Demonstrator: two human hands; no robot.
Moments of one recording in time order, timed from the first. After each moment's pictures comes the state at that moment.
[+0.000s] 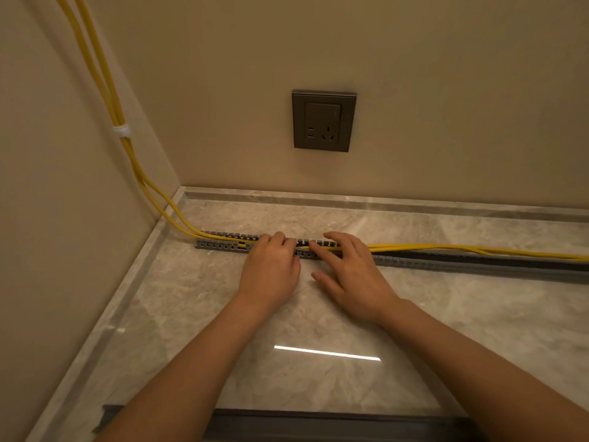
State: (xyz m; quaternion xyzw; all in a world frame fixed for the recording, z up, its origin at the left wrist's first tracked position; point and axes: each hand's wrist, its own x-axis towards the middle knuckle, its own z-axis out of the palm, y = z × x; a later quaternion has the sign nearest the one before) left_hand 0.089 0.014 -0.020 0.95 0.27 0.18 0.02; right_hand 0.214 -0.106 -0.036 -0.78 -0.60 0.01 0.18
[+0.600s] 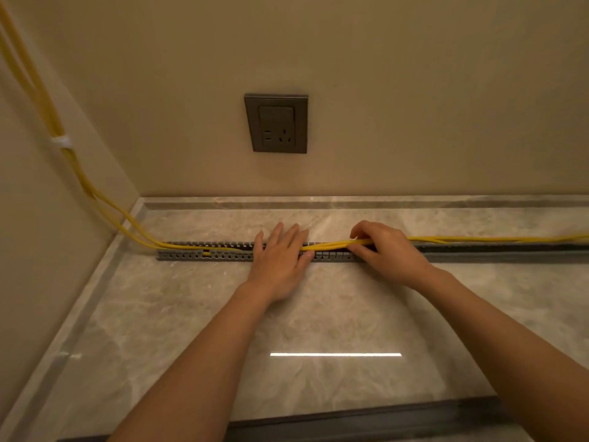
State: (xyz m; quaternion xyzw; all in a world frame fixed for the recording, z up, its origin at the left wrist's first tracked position) left_hand 0.145 -0.003 -0.030 0.96 0.24 0.00 0.13; right_hand 0.297 -0.154 -0.008 -0.84 -0.49 0.07 0.20
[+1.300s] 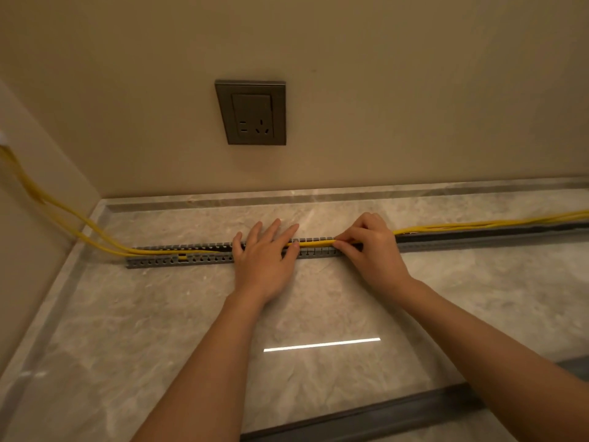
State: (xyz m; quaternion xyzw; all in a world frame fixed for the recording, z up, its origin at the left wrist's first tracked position) left_hand 0.151 -0.008 -0.032 0.94 0.29 0.04 0.18; right_hand 0.277 -0.157 -0.029 -0.82 -0.45 -0.08 0.35
